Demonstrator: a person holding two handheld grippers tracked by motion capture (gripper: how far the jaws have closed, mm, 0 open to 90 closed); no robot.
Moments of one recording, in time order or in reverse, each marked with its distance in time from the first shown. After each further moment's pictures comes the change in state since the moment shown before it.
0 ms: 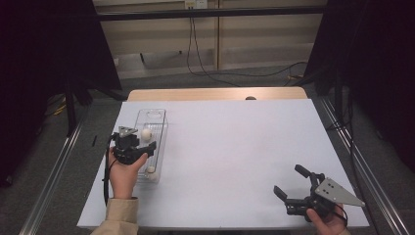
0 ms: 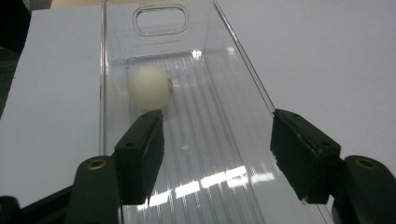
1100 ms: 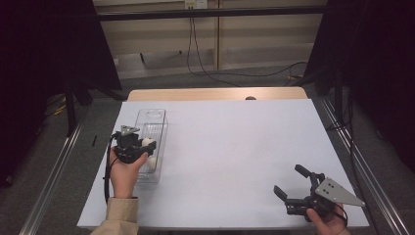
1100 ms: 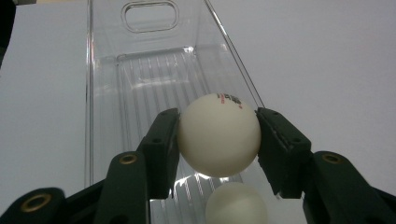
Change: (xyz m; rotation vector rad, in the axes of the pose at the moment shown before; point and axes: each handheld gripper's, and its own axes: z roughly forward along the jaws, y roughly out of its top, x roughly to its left) left arm -0.002 0.003 0.001 0.023 -0.021 0.003; right arm 0.000 0.000 0.000 0.001 0.000 0.001
